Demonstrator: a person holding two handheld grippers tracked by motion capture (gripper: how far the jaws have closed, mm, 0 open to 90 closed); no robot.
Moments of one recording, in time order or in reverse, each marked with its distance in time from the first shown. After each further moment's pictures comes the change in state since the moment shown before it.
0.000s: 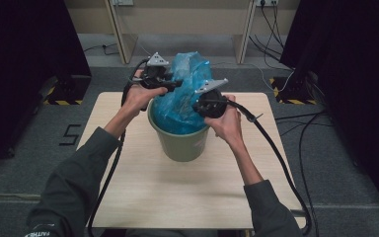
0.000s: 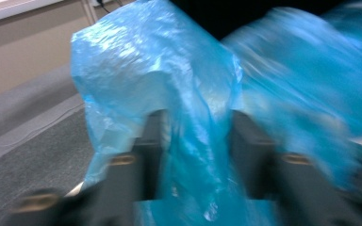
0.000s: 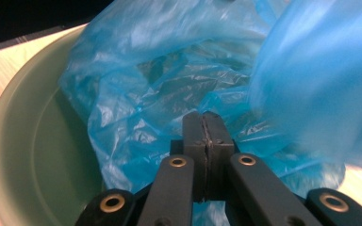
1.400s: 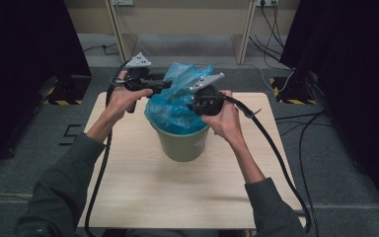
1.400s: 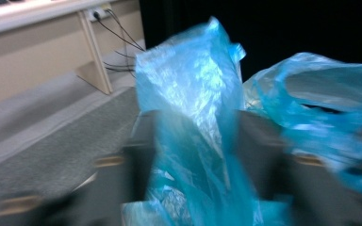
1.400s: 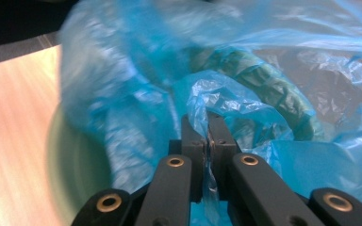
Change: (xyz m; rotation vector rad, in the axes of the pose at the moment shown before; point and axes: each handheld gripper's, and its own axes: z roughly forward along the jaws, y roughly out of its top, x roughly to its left) left arm 0.012 -0.012 -0.033 -0.035 -0.055 0.029; right arm 0.012 0.021 -0.015 0.001 0.054 -0.043
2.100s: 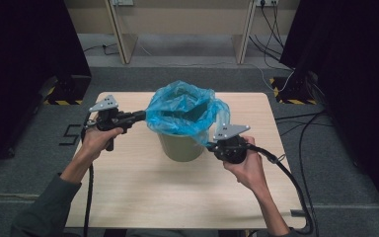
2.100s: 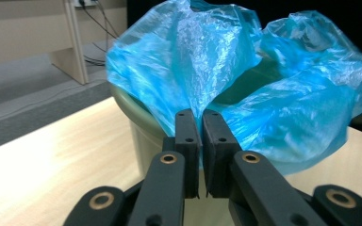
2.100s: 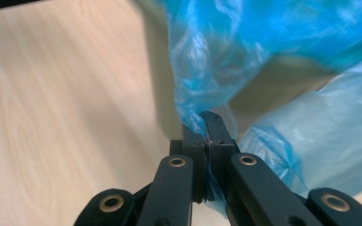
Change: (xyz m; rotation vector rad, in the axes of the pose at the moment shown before) left arm -0.016 -0.115 -0.077 -0.081 -0.074 -0.123; right arm 0.044 -0.117 -0.032 0.012 0.030 0.002
